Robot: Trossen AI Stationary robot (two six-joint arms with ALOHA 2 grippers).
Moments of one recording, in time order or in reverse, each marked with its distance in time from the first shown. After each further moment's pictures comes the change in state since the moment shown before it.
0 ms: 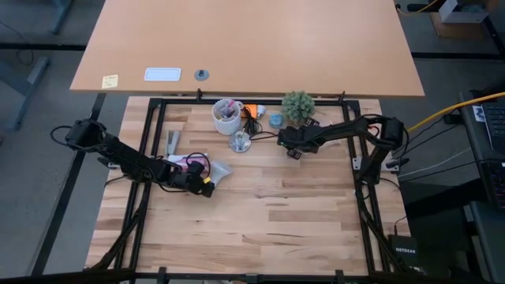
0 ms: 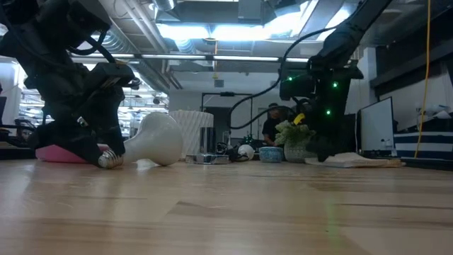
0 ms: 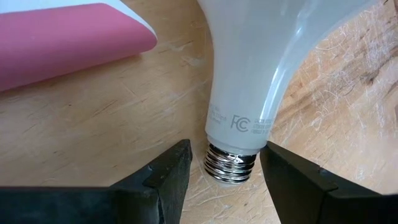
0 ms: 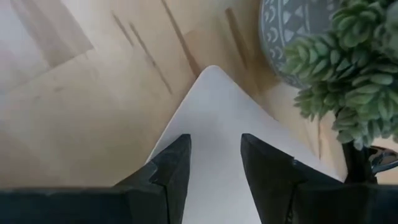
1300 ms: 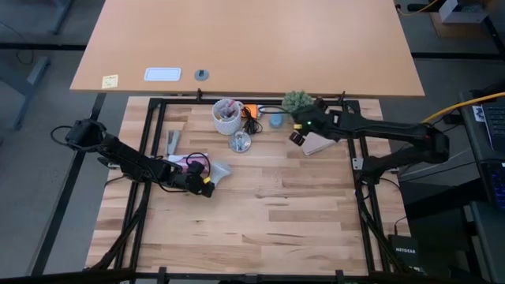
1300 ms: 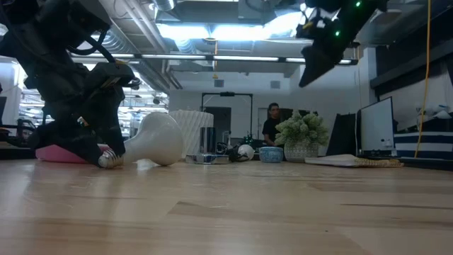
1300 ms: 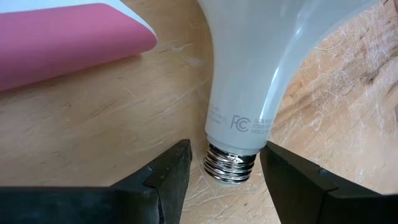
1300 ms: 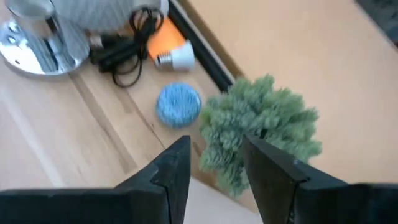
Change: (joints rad) left arm 0.000 0.000 0.000 0.000 0.000 0.000; right arm 0.001 -0.511 0.091 0.016 -0.127 -0.173
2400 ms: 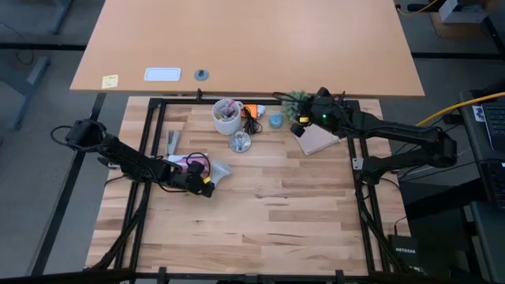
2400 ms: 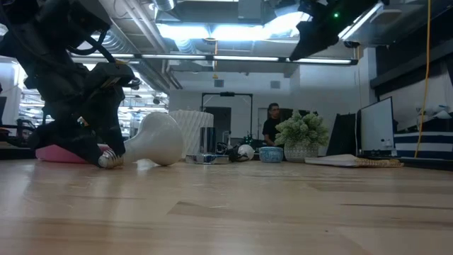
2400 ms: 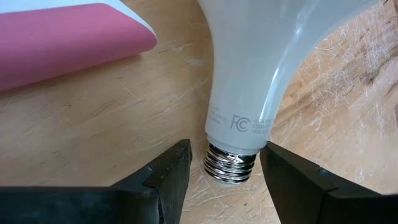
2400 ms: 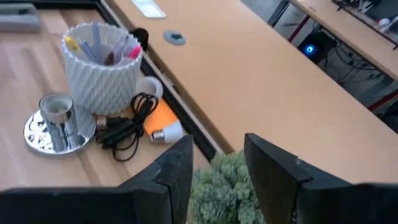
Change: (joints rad) left arm 0.000 0.000 0.000 -0.001 0.000 0.000; right arm -0.014 -0.089 0.001 0.227 -0.004 -0.136
